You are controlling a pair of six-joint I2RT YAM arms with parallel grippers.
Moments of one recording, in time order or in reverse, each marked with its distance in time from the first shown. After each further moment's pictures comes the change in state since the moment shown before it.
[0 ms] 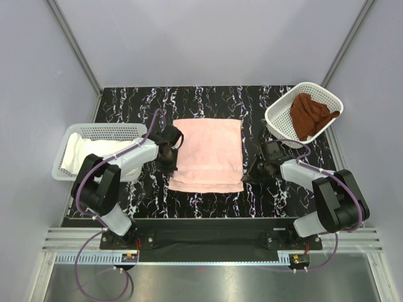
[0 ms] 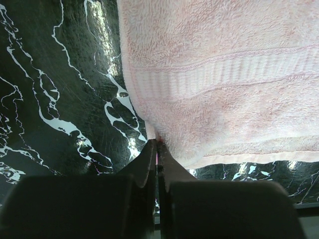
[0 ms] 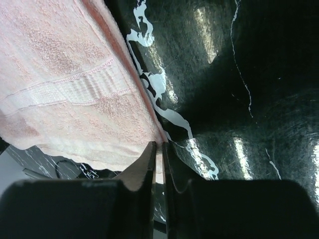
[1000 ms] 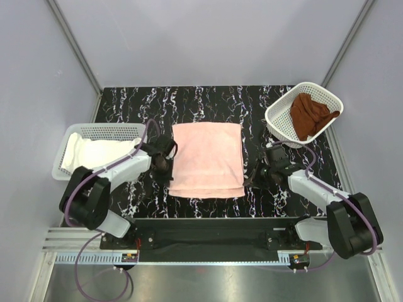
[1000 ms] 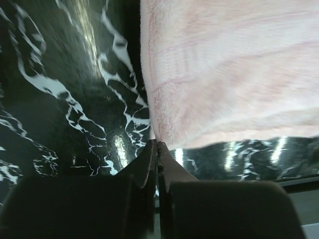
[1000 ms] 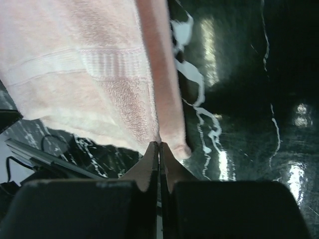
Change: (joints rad) left arm 0.000 -0.174 -0.126 -0.001 0.055 -0.039; right arm 0.017 -0.233 -0.051 -0.068 -0.029 -0.113
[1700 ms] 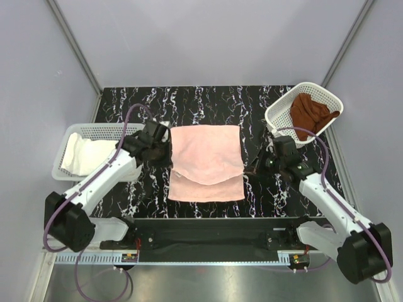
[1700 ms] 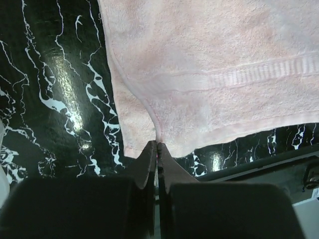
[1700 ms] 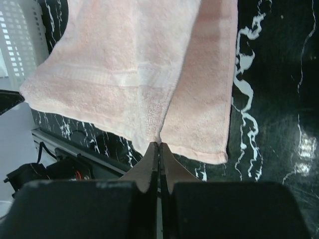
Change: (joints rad) left arm -0.002 -0.133 0.187 -0.085 0.027 -0.016; right arm 0.004 -0.150 0.149 -0.129 -0.014 -0.054
